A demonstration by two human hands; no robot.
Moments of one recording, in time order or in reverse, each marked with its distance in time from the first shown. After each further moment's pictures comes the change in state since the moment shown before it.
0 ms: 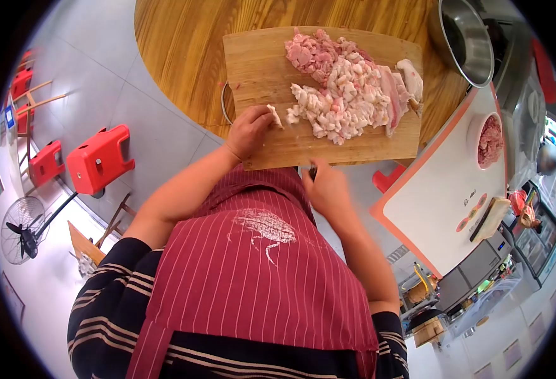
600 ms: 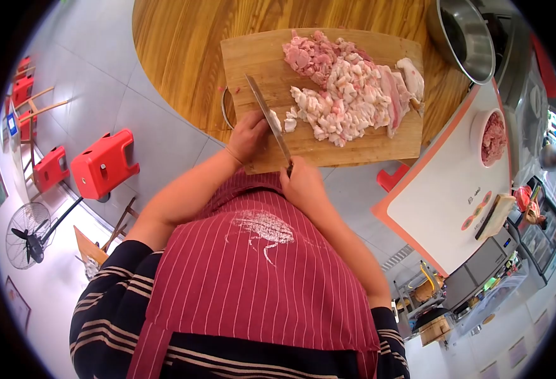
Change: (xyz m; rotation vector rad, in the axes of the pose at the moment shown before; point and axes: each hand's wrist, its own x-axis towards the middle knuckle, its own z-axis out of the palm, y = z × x) left_hand -0.011 -0.009 0.004 0.054 -0.054 0.007; right_hand 0.017 -0.015 0.044 0.117 -0.014 -0.040
